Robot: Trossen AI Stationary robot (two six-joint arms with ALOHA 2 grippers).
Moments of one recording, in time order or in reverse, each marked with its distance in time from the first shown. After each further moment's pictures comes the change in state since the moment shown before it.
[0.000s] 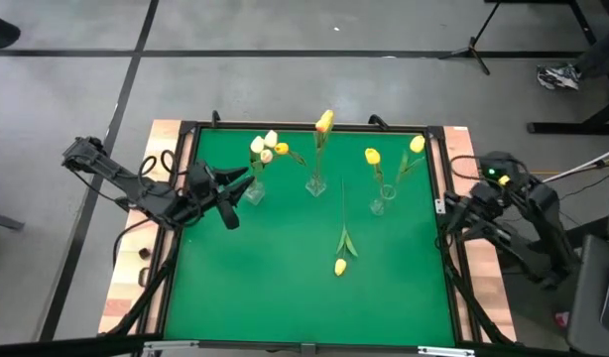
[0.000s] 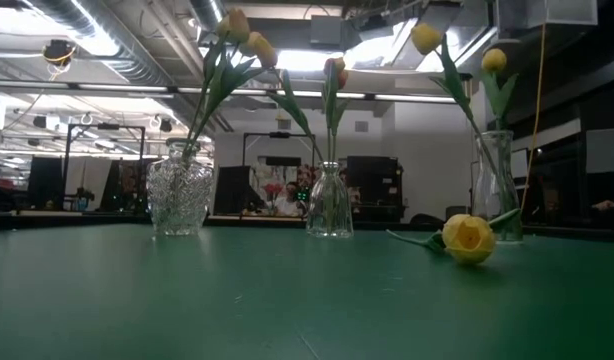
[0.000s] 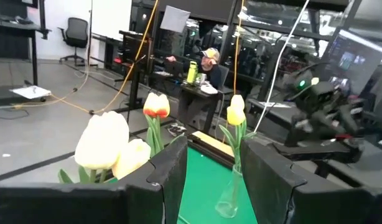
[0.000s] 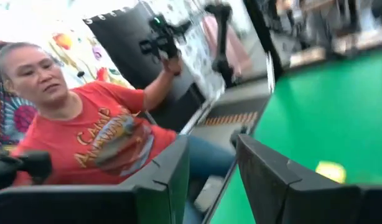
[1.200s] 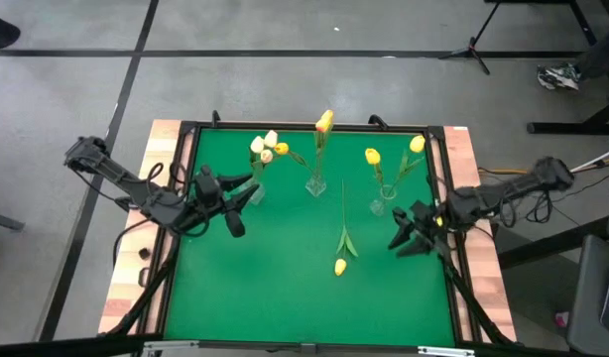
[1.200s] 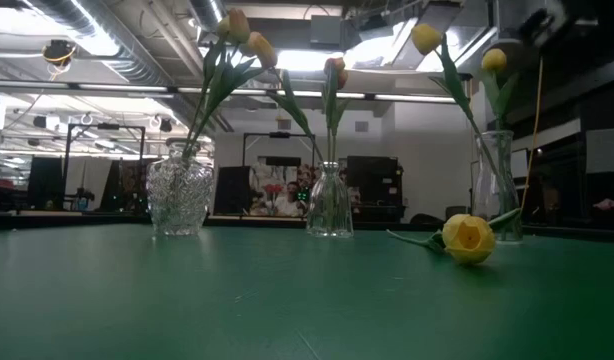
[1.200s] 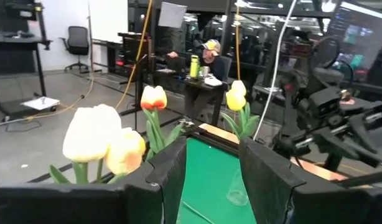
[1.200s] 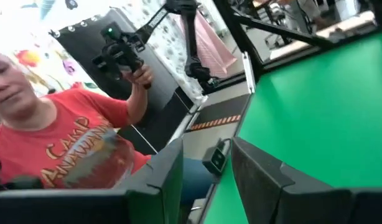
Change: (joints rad) left arm -0.022 0.057 0.000 -0.003 -0.024 0.055; right arm 1.194 0.324 -0.448 1.492 1.223 0.881
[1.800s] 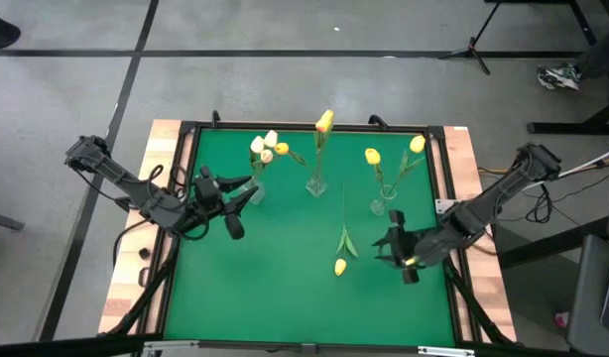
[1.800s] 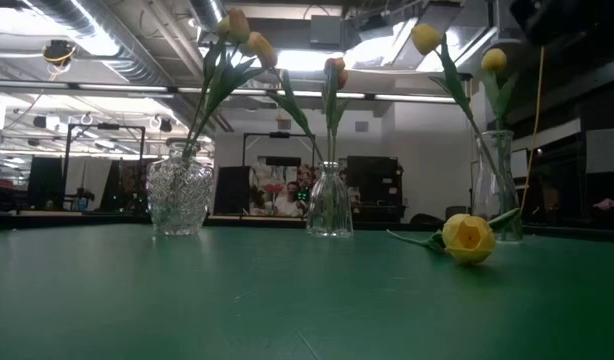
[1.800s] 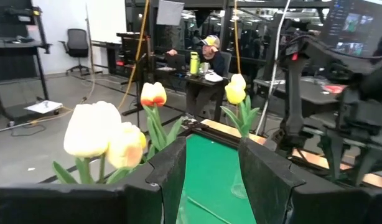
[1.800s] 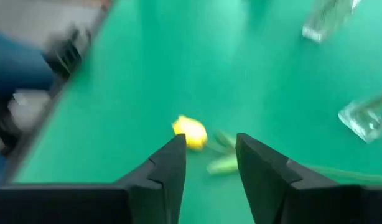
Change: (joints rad) left arm -0.024 0.000 0.000 -0.039 -0.017 0.012; right arm 0.343 0.479 0.439 -0.647 0.714 -0.284
